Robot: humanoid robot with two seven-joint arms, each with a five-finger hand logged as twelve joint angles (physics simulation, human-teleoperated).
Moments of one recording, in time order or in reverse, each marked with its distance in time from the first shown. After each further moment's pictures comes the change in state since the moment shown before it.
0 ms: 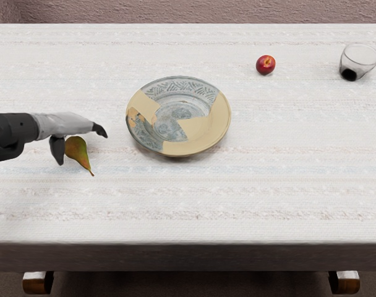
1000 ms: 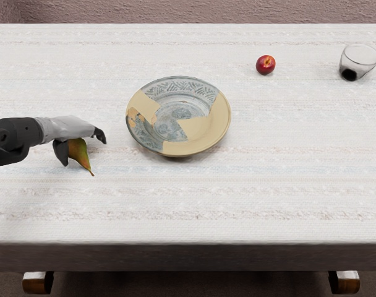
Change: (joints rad) left arm 0.036 -0.040 0.002 0.051 0.000 0.016 0.001; right arm 0.000 0.000 0.000 0.000 0.000 0.000 0.000
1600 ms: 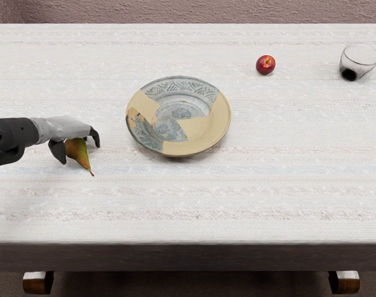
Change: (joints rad) left arm -0.005 0.015 0.012 -0.002 0.000 0.000 0.001; right arm 0.000 0.000 0.000 0.000 0.000 0.000 0.000
